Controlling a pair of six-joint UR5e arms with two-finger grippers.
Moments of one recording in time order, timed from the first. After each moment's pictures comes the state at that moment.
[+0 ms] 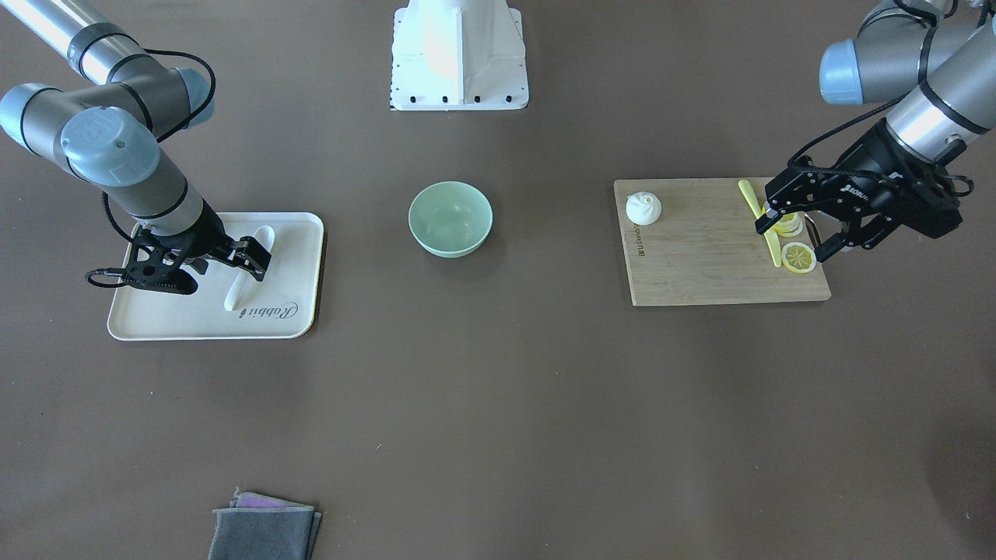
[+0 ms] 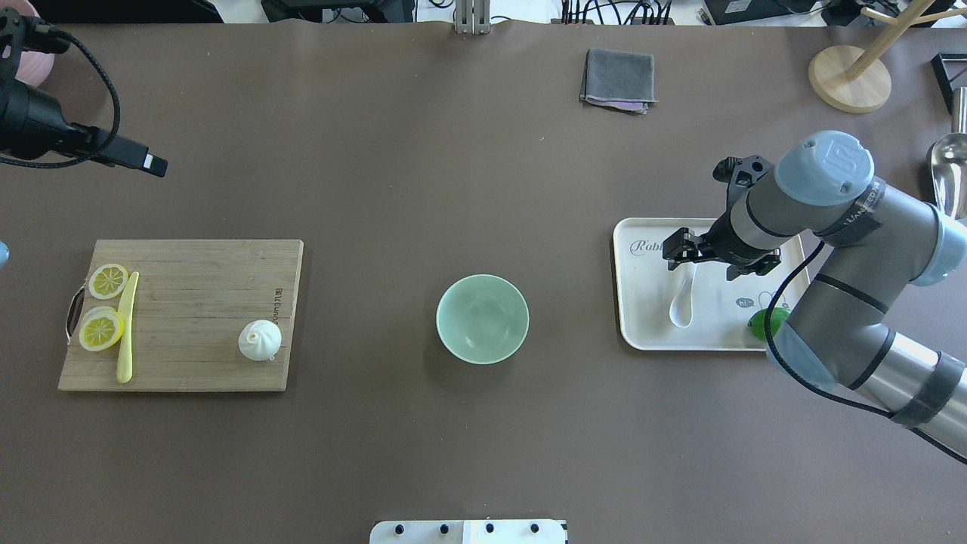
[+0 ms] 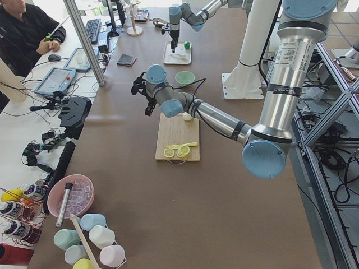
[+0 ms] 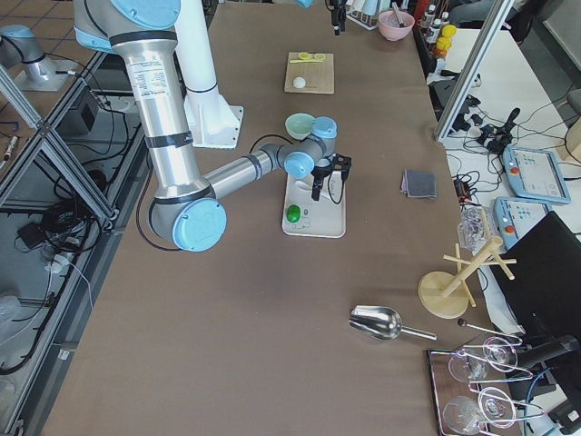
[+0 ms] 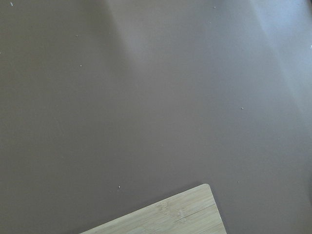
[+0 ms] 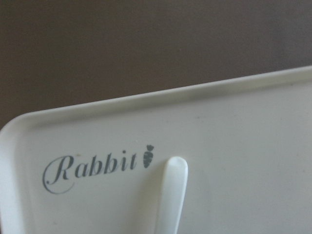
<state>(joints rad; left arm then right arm) -1.10 -1.76 -1.81 -2.11 -2.35 -0.68 0.74 -1.32 1.68 -1.27 2.06 1.19</state>
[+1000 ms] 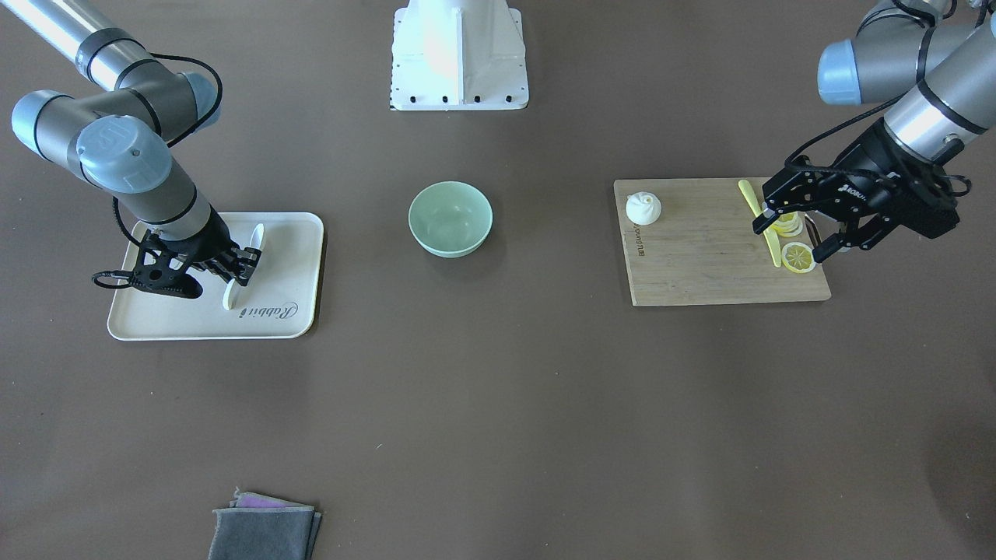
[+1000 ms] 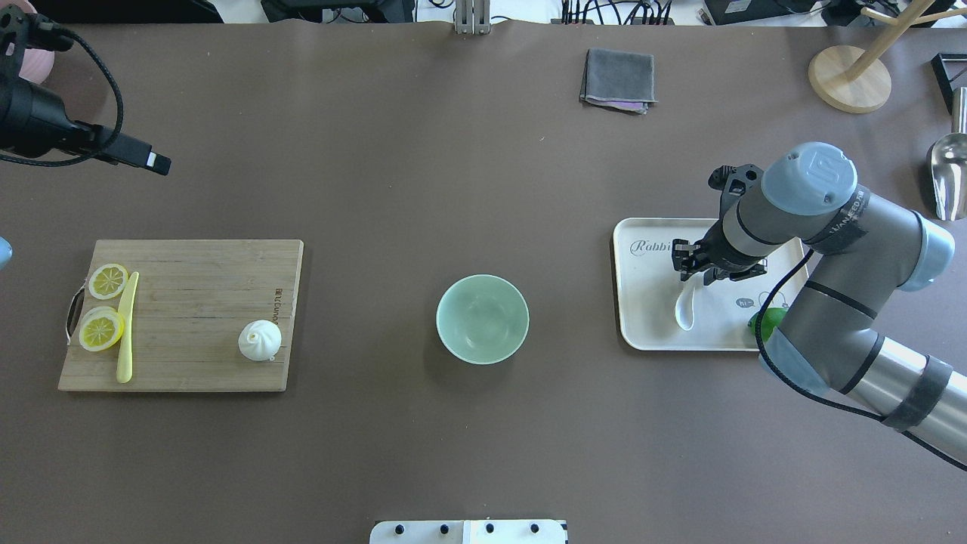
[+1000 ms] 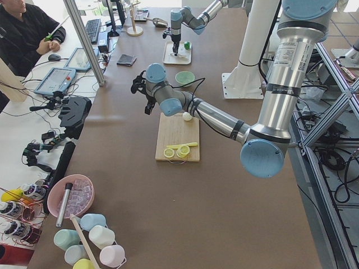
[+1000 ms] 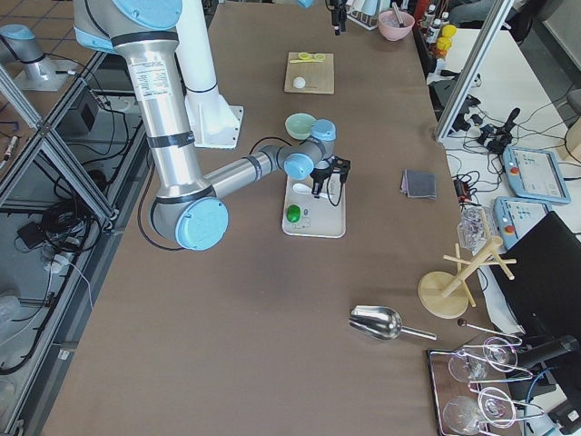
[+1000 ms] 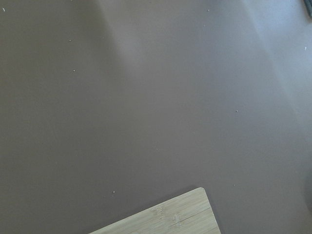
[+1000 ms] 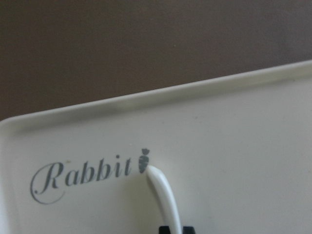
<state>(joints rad) -1.10 -1.76 -1.81 -2.11 -2.35 -0.68 0.73 -1.32 1.67 -1.27 2.04 1.22</state>
